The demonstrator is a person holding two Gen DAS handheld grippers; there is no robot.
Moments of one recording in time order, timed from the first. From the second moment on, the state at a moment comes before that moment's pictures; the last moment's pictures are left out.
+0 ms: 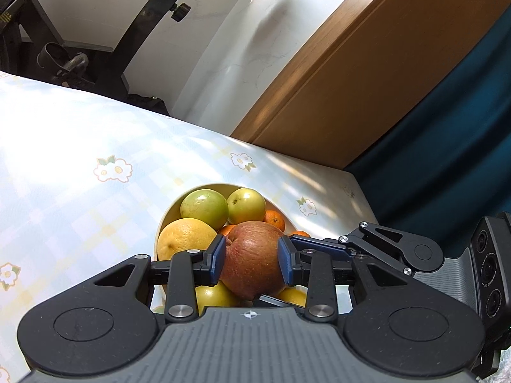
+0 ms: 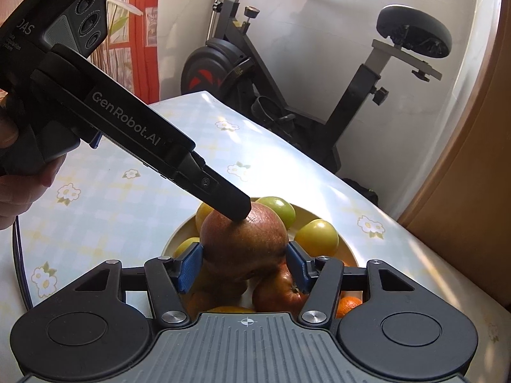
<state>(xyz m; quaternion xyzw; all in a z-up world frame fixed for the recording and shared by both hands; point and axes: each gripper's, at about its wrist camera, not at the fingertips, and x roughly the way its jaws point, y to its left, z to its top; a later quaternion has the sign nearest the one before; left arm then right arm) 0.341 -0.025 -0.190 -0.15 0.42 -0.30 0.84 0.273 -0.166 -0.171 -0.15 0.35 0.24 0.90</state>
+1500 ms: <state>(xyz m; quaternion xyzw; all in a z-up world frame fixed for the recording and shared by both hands) 0.165 0.014 -0.072 0.01 0.21 -0.14 0.97 0.121 -0.207 -0.056 0.05 0.18 0.09 0.98</state>
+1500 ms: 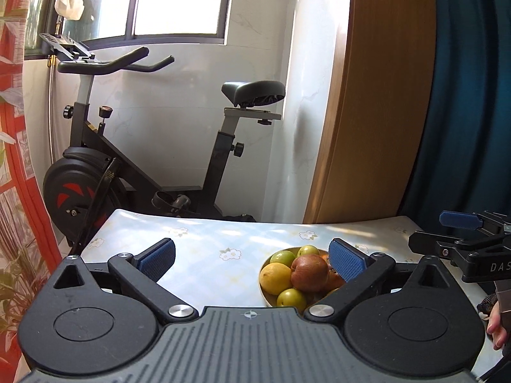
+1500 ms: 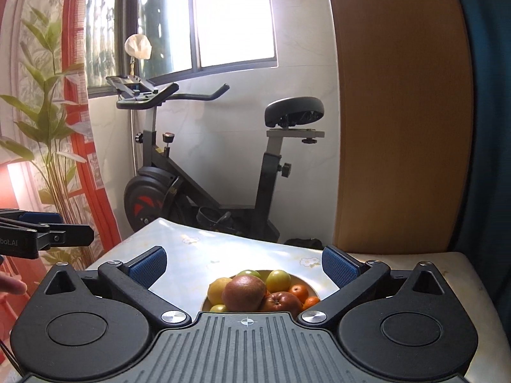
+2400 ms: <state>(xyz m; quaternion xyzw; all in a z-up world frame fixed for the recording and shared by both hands) 0.096 0.011 -0.038 0.00 0.17 -0.12 0.98 0.061 -0.214 -0.023 0.09 0.17 0.05 0.98</state>
